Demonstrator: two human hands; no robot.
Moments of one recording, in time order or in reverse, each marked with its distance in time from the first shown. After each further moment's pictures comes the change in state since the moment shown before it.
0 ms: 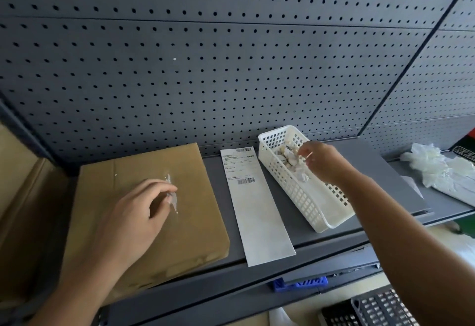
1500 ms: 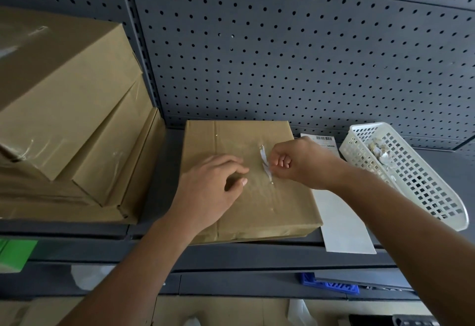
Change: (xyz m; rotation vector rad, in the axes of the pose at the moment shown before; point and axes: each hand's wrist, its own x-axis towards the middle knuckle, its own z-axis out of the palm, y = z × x) left_hand -0.035 -0.043 -0.031 0.077 -0.019 -0.023; right_hand -0.069 -0.237 0.057 0.066 -0.282 -0.670
